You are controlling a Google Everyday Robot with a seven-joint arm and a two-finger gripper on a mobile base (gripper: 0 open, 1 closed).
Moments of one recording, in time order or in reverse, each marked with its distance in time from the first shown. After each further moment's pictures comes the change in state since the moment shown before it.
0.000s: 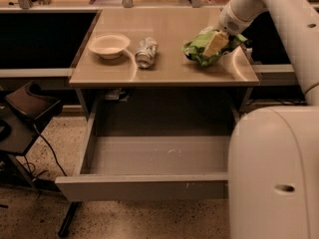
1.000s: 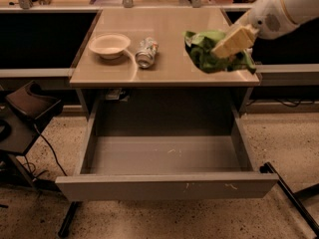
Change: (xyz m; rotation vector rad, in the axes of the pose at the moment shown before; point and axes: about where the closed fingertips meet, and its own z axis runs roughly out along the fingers) arm -0.021 0.124 -0.153 -0.045 -0.254 0.202
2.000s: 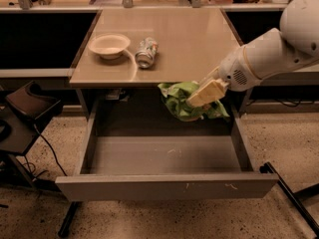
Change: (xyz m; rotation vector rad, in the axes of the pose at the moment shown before) arm 0.056 0.098 0.070 -0.223 0.044 0.090
